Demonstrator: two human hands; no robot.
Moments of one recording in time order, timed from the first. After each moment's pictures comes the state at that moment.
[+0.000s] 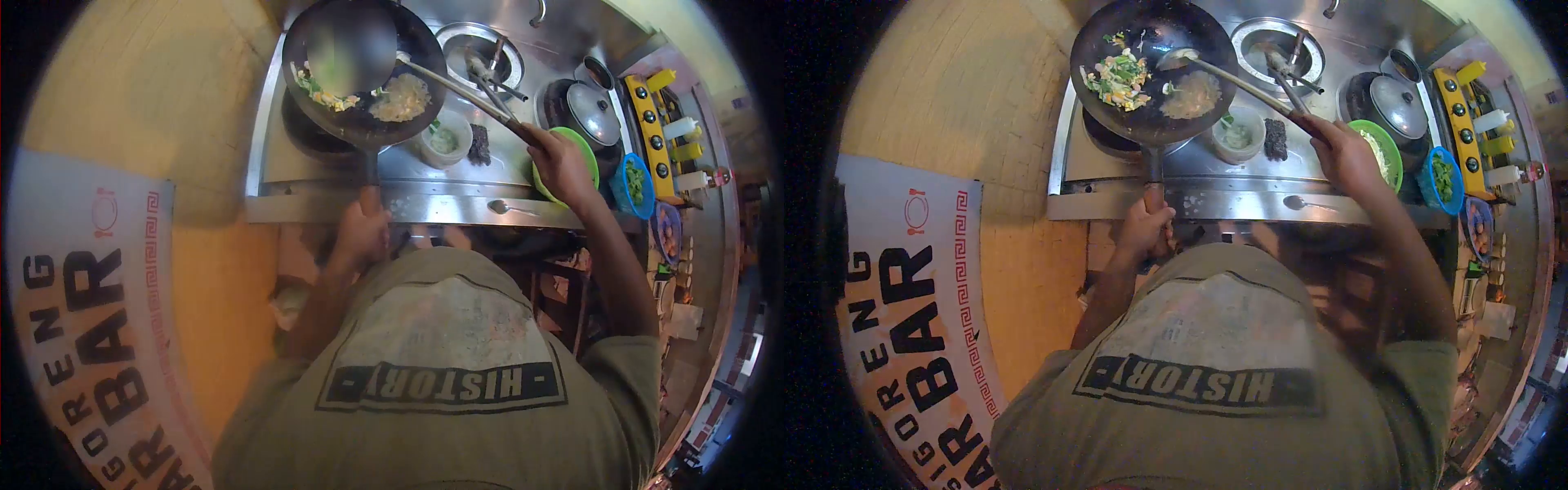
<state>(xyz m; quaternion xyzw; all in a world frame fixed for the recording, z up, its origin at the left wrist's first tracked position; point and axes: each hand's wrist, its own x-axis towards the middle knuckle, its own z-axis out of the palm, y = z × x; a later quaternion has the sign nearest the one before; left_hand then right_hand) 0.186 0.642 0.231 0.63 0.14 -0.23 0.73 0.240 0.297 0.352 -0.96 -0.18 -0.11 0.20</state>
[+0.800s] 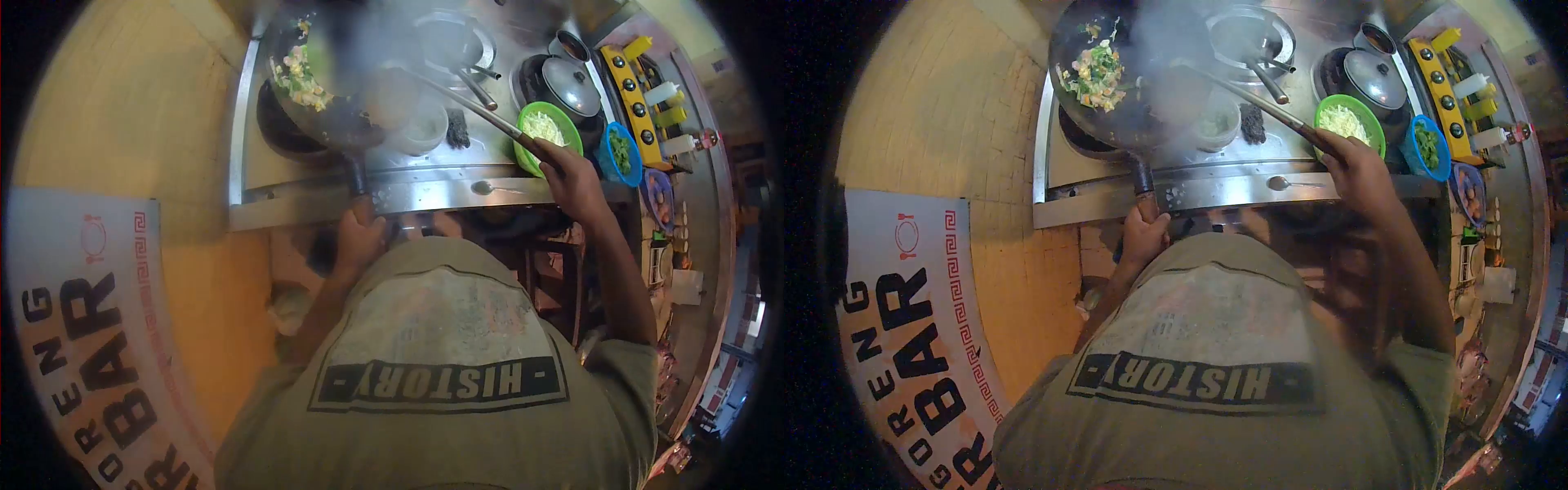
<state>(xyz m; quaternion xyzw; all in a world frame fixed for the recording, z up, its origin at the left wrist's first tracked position) 0.158 0.620 0.198 0.74 0.15 -0.14 0.64 0.167 0.274 0.384 -0.97 -0.09 -0.07 0.22</state>
